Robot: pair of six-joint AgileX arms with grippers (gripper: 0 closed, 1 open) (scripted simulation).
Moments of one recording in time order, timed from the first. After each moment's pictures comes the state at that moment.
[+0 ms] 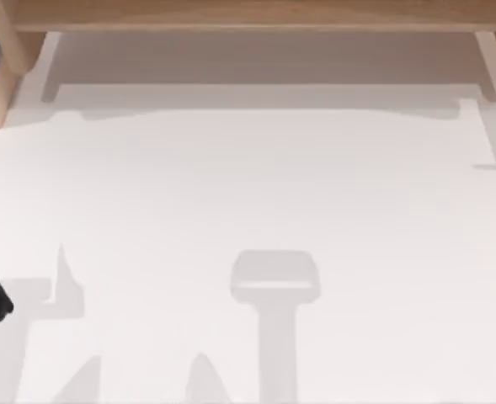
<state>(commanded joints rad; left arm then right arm) 0.00 0.00 0.00 0.00 0.00 0.00 -0.58 2.15 0.73 1.42 -0.54 -1.55</state>
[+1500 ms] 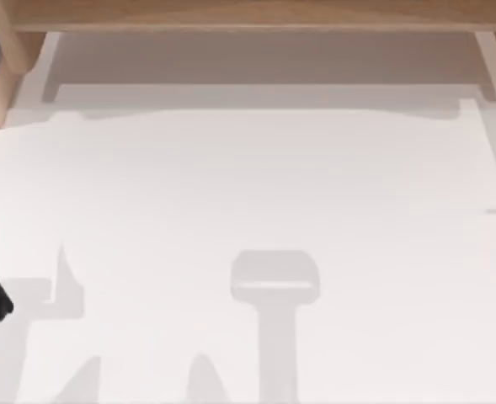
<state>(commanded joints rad) 0.00 0.00 0.00 0.00 0.00 0.00 -0.71 2.06 0.48 1.58 -0.67 -1.55</state>
